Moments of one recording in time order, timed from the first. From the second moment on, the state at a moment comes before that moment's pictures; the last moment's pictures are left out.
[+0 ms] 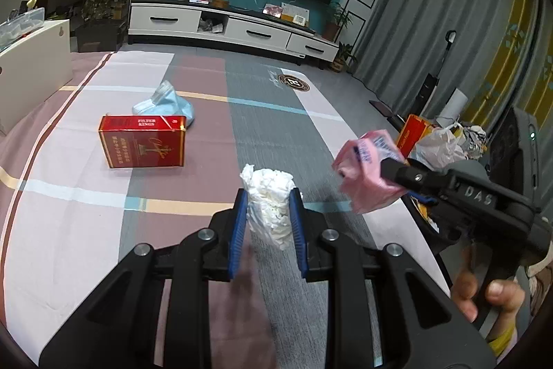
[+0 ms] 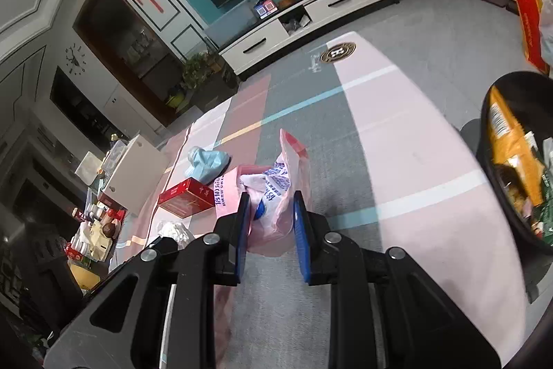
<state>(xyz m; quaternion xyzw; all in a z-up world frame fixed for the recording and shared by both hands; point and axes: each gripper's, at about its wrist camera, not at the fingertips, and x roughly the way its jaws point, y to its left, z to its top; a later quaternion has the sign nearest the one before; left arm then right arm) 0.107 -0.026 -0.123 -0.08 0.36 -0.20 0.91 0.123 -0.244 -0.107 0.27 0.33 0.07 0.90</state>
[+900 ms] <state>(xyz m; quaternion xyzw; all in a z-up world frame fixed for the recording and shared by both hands) 0.082 -0.123 -0.093 -0.08 0.34 -0.29 0.89 0.052 -0.365 -0.088 0.34 0.26 0.00 0.90</state>
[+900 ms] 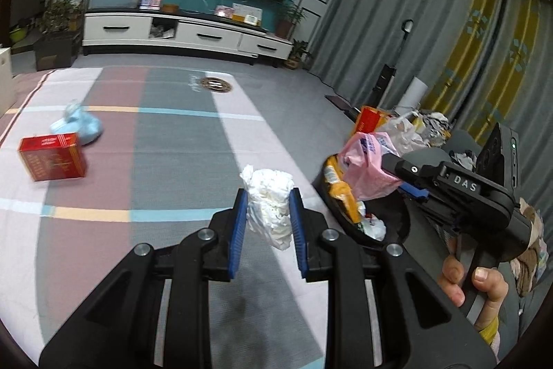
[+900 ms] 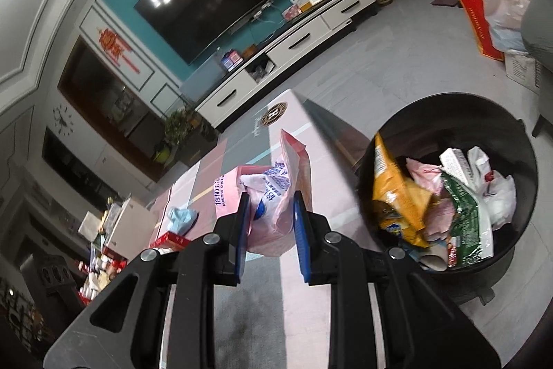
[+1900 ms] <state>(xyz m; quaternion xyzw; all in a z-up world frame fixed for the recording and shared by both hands) 0.103 -0.307 -0.112 0.01 0.37 -0.39 0.84 0.005 -0.475 -0.119 0.35 0.28 -0.15 0.88</state>
